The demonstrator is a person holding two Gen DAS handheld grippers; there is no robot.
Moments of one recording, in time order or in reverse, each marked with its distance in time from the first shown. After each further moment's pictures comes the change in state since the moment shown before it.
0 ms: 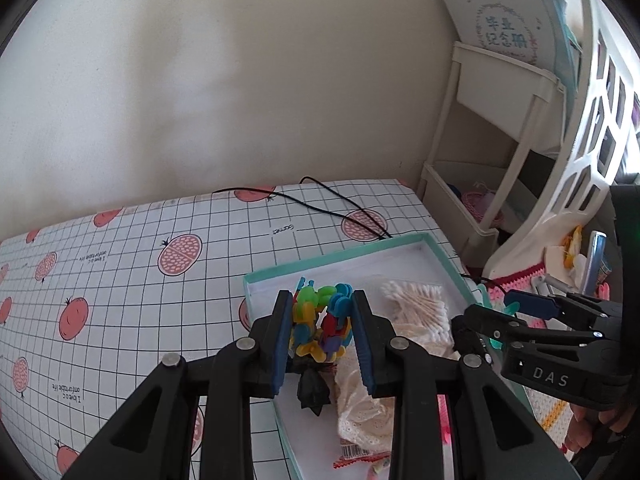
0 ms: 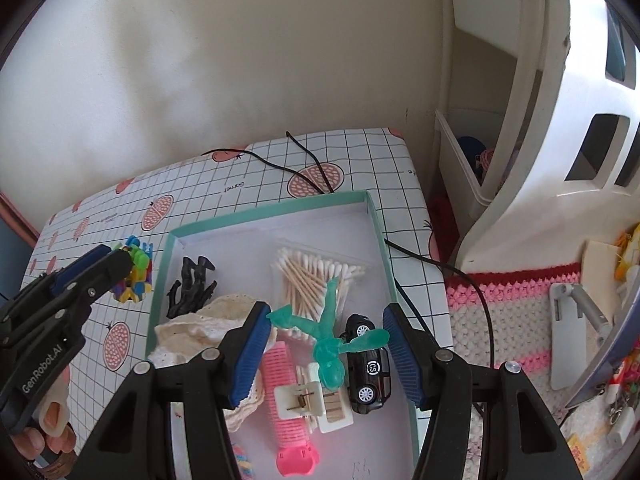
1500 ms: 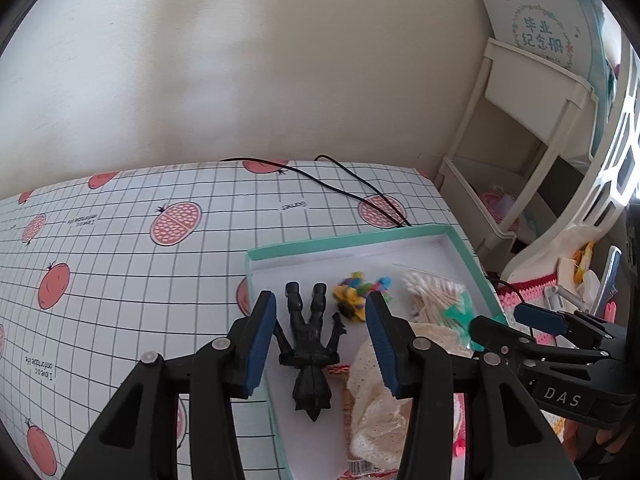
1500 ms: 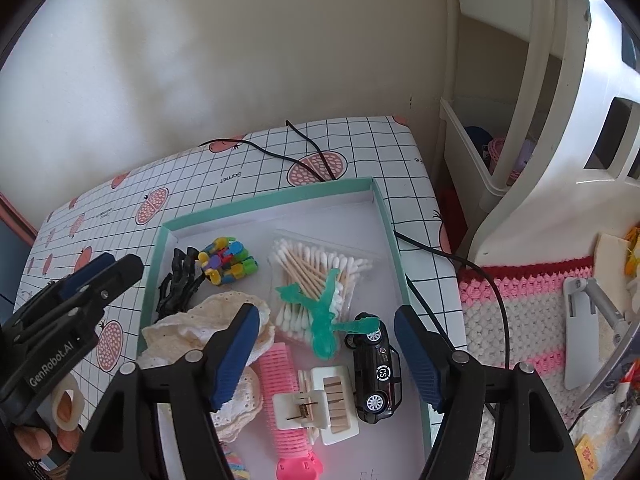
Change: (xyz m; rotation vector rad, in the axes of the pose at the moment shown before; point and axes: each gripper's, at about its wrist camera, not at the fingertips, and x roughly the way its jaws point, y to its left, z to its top) left arm 0.027 0.016 -0.013 -0.099 0.037 -0.003; right arm 0.013 0.003 -0.001 -0.010 0.018 0.011
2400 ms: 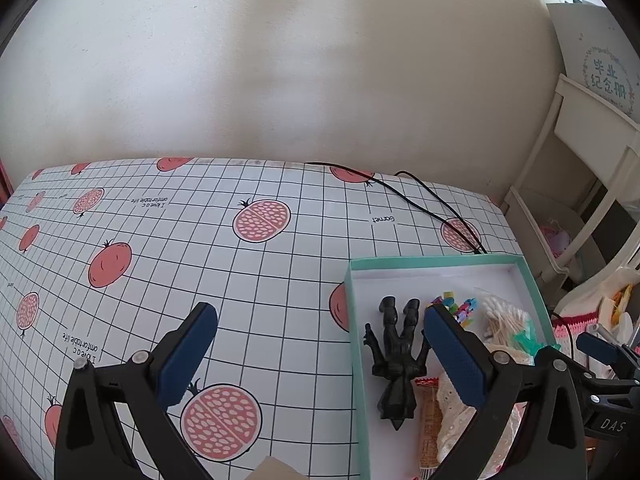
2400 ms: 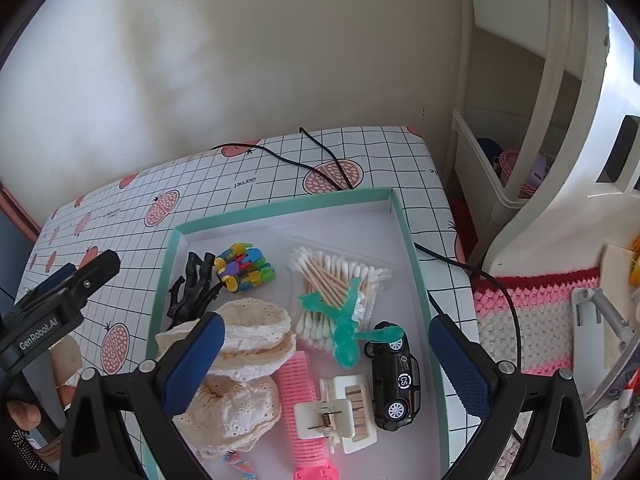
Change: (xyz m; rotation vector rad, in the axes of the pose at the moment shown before) left arm -0.007 0.051 -0.001 -0.125 -0.038 0.172; right arm 0.002 0.015 0.001 -0.028 -0.030 0.014
